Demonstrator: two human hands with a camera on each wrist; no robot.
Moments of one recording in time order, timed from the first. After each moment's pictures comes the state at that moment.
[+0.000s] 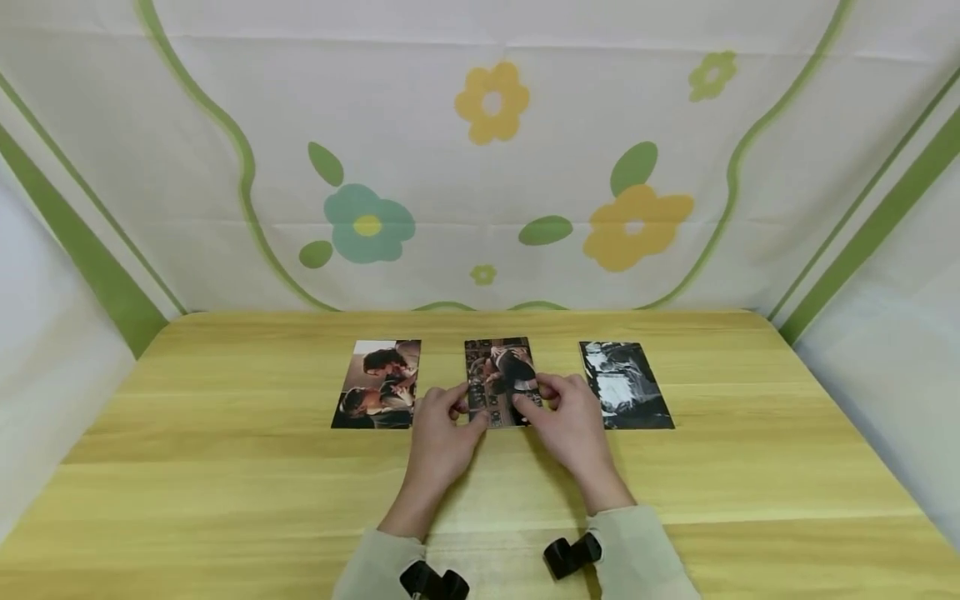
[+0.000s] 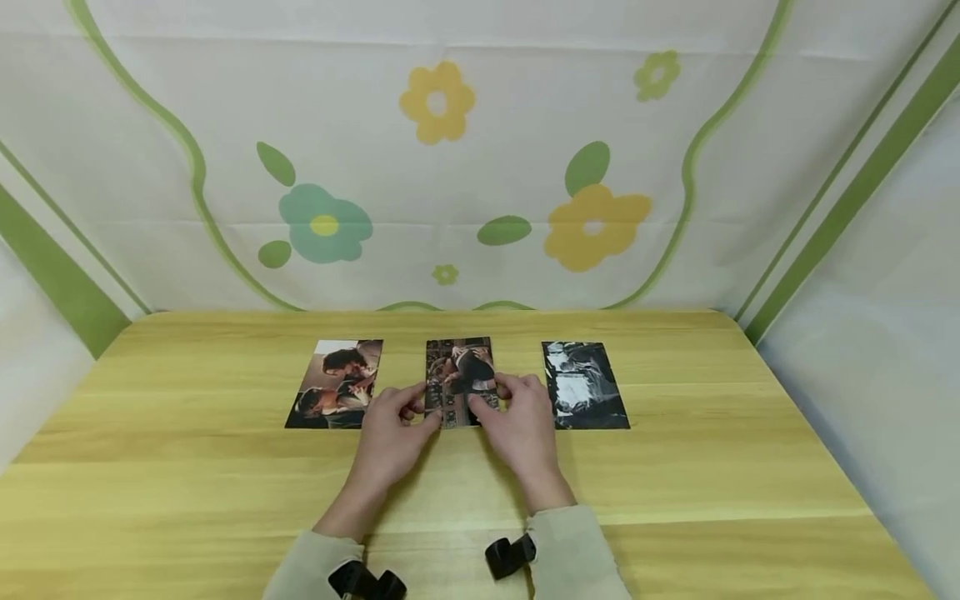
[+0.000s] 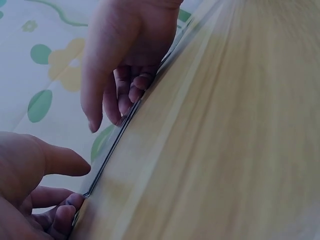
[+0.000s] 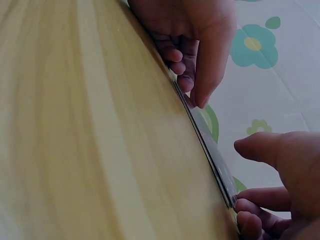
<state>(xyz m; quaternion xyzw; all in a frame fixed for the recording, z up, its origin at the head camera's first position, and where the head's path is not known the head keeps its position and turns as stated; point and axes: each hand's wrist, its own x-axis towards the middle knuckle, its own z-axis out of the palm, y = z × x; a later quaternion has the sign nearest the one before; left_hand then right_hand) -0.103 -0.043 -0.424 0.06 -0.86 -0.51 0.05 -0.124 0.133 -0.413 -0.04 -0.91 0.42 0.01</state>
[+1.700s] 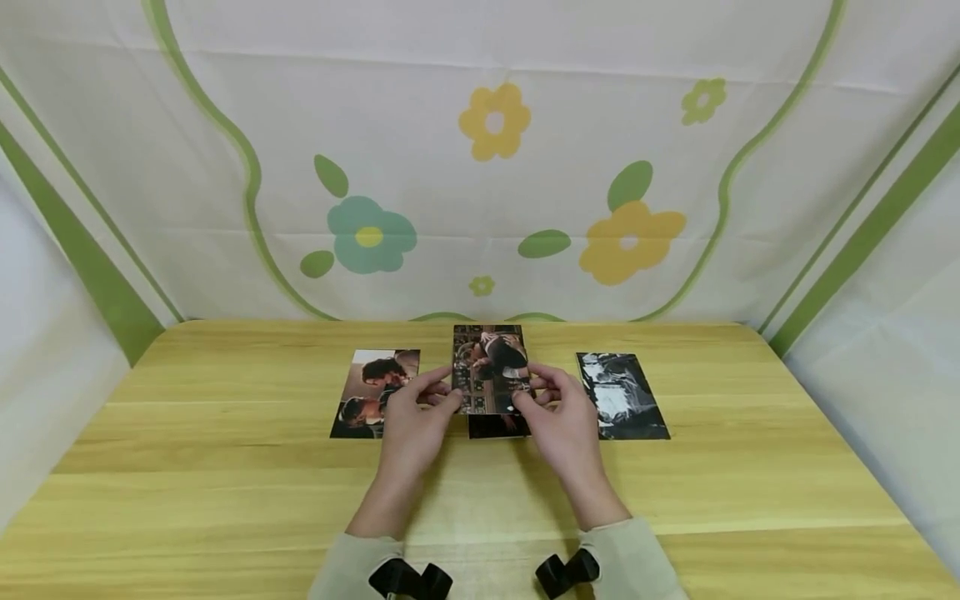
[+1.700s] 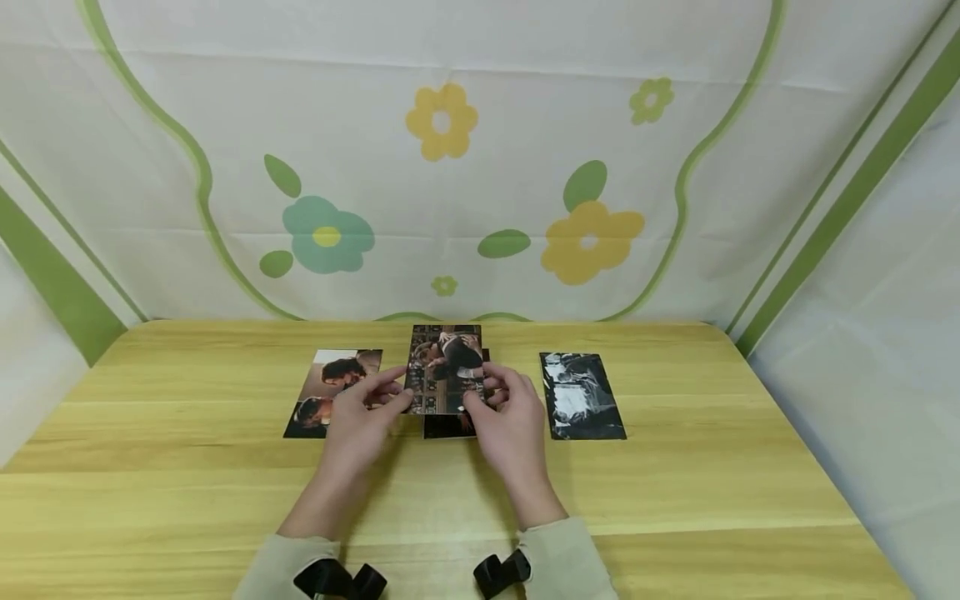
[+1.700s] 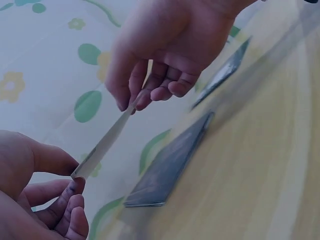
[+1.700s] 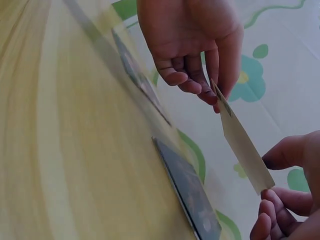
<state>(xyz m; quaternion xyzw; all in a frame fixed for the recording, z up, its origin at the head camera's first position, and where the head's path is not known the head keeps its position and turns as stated) -0.107 -0.065 -0.389 0.12 -0.77 -0.63 0.04 -0.118 0.114 -0.391 -0.08 -0.84 0.53 0.05</state>
